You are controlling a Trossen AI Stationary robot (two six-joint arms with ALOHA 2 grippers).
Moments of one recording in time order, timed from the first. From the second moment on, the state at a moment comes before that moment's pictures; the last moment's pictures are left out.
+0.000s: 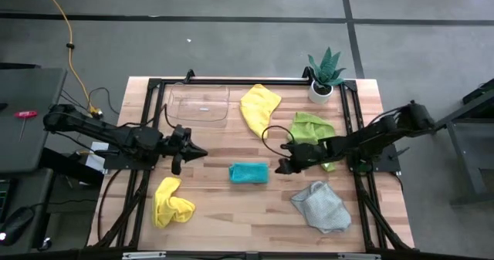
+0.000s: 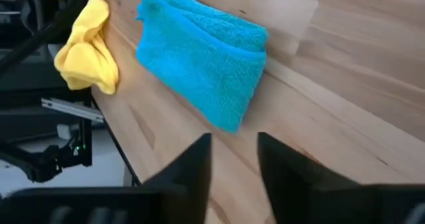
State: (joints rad) left arm -0.12 0.65 0.27 0.23 -0.14 -0.60; right arm 0.18 1.43 0.52 0.24 -0.06 1.41
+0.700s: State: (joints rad) left arm -0.12 0.66 0.27 0.20 -0.14 -0.59; right arm 0.19 1.81 0.74 0.33 -0.02 1.53
